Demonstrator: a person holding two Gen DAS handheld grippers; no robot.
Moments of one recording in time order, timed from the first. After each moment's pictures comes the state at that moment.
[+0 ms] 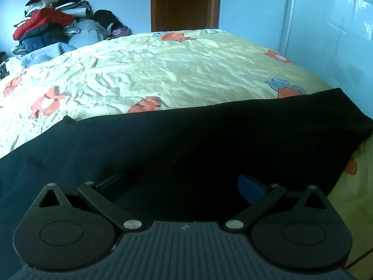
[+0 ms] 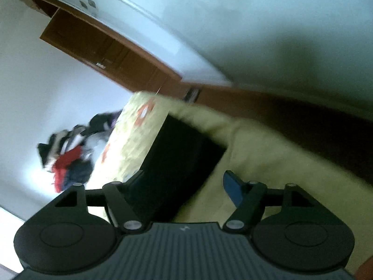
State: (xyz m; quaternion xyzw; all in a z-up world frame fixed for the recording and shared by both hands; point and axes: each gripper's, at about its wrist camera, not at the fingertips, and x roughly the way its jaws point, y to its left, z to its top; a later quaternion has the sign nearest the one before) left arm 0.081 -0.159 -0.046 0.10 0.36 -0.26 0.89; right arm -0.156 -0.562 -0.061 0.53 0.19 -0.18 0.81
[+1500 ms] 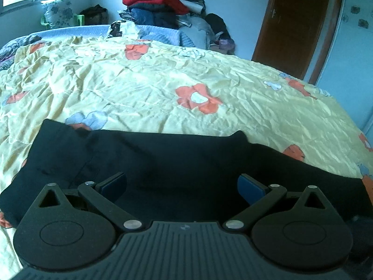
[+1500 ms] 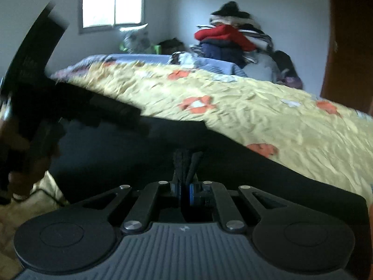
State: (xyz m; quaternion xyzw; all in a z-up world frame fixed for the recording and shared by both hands) left arm 0.115 0.001 -0.006 -0.05 0.36 -0.04 0.93; right arm 0.024 -0.188 -0.032 -0.05 0.26 0.21 0.94
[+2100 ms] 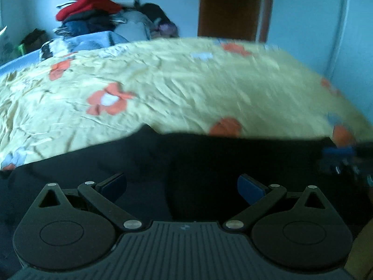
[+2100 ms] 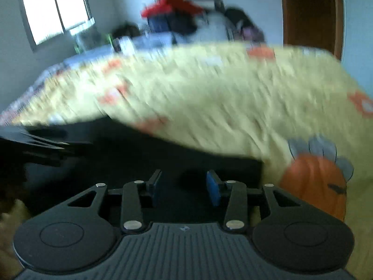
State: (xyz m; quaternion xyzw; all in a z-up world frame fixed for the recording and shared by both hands) left arm 0.126 -0.110 -0.023 0.08 0.38 -0.16 0.91; right arm 0.075 -0.354 -0.042 0.07 0.37 0.13 0.92
